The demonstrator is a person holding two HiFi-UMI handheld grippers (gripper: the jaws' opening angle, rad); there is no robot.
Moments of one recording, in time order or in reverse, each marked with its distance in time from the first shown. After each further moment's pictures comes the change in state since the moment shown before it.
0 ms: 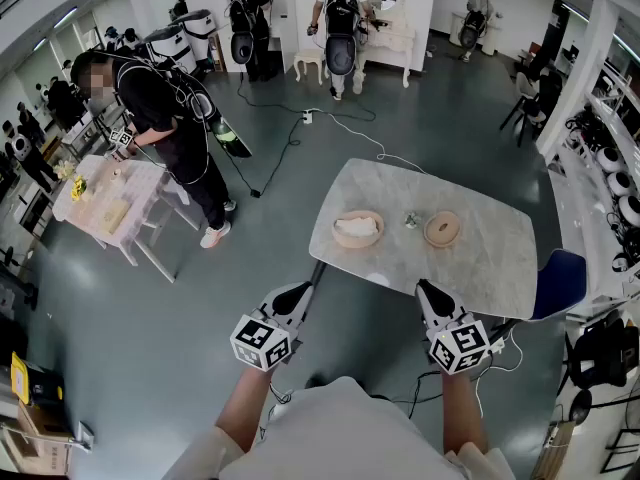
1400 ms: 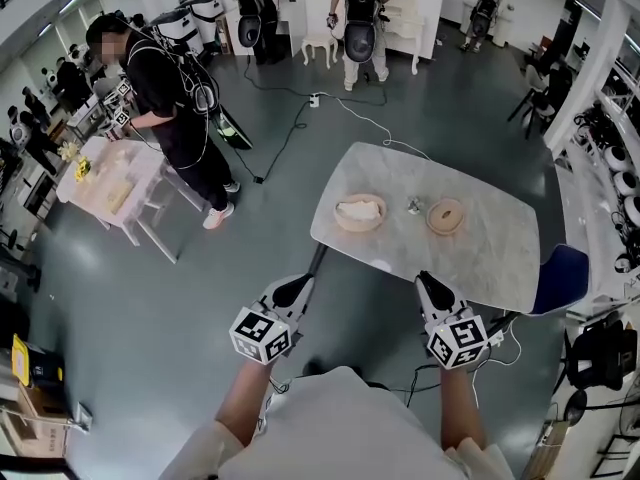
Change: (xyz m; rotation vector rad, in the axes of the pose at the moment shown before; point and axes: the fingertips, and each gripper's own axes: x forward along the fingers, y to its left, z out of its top) left arm -0.002 -0.019 -0.010 -0.019 0.006 0.029; right arm -0.010 -0.003 -0.010 0.008 0.006 0.014
